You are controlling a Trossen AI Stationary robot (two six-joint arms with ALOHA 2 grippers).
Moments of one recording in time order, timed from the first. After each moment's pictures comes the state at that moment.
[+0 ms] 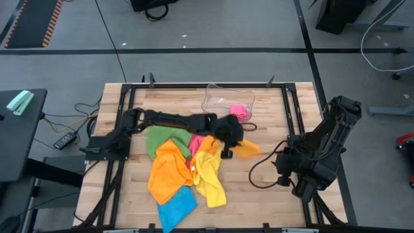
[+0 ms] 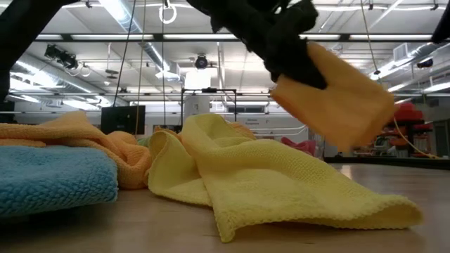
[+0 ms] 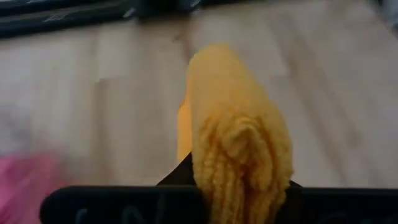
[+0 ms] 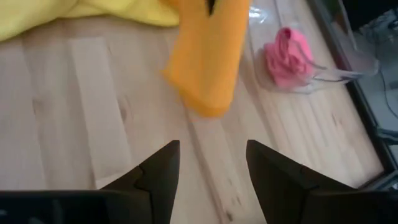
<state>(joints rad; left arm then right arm) 0.02 2.13 1.79 -0.36 0.11 0.18 1.03 1.37 1.10 -1.50 0.70 1.33</state>
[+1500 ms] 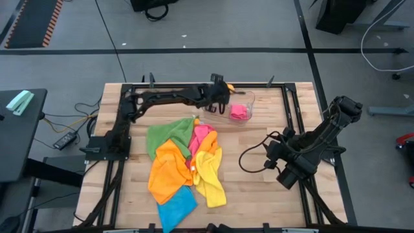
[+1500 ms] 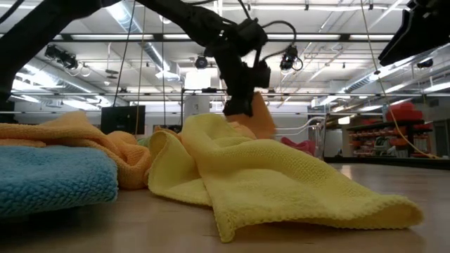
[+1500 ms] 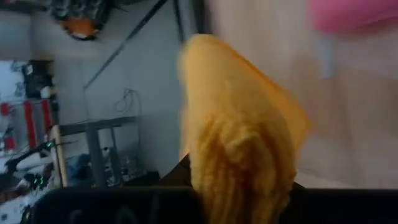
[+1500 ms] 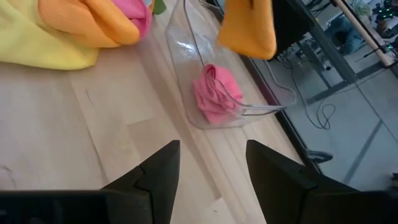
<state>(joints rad) 0.31 2.15 1.79 -0.43 -0.56 0.89 0.82 1.37 0.96 -1.48 0.95 1.32</state>
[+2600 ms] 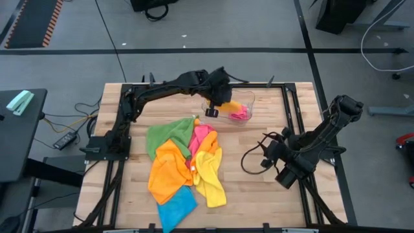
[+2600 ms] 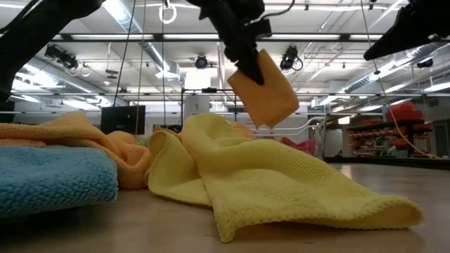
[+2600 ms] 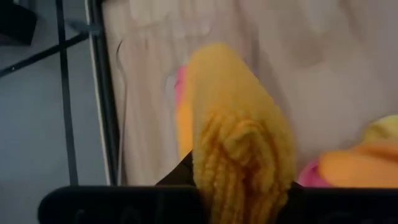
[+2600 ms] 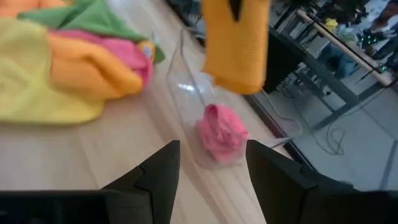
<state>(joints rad) 0.31 2.14 2.16 -0.94 0.03 0.62 0.80 1.32 0.88 -1.34 1.15 1.34</state>
